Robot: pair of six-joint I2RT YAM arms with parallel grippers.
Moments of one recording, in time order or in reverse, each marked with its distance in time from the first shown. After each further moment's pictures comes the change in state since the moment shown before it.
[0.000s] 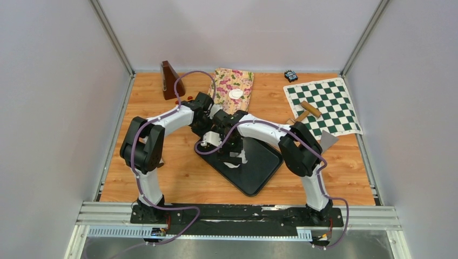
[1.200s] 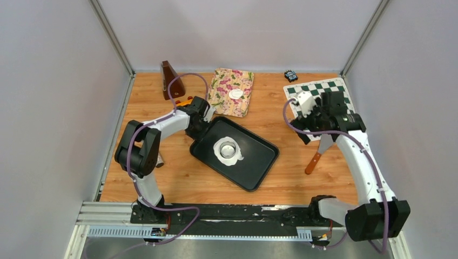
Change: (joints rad) left arm 0.012 -0.063 -0.107 0.064 -0.124 -0.058; right arm -0.704 -0.879 -0.365 0.034 0.002 0.053
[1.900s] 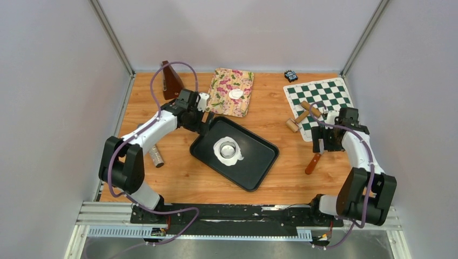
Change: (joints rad) left arm 0.040 -0.202 -0.013 0.010 0.101 -0.072; right arm -0.421 0.074 -0.345 0.158 0.042 0.315
